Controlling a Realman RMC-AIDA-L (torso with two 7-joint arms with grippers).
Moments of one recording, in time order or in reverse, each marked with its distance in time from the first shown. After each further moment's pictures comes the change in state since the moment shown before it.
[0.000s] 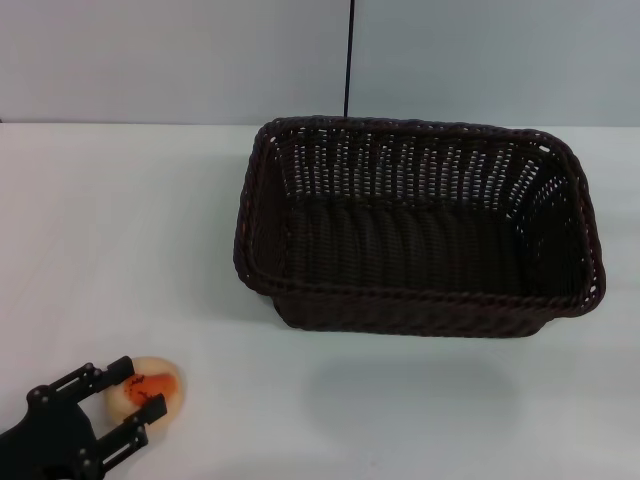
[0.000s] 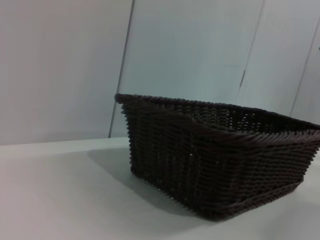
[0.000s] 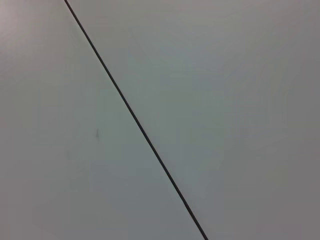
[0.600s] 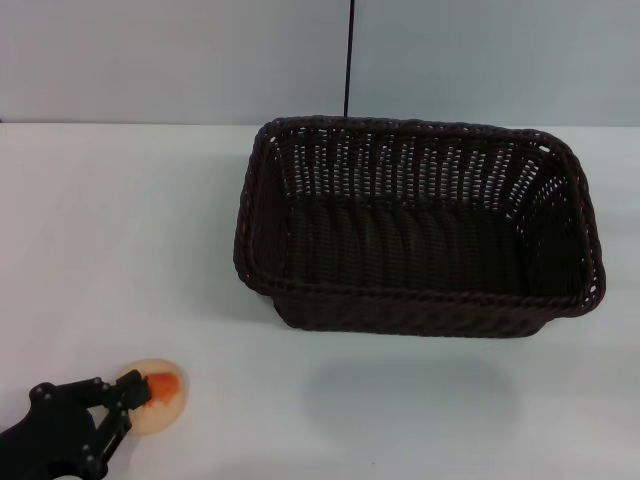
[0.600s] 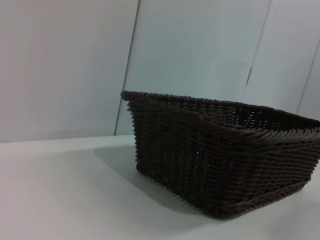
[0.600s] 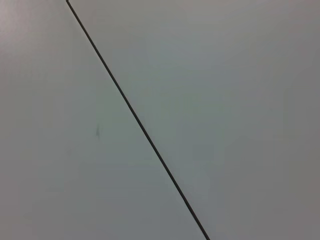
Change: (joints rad) left arm -0.006 0.000 -0.002 -0.011 -0.003 -0.019 0.002; right arm 0.003 0.000 -0.002 0.000 -0.002 0.004 -0.001
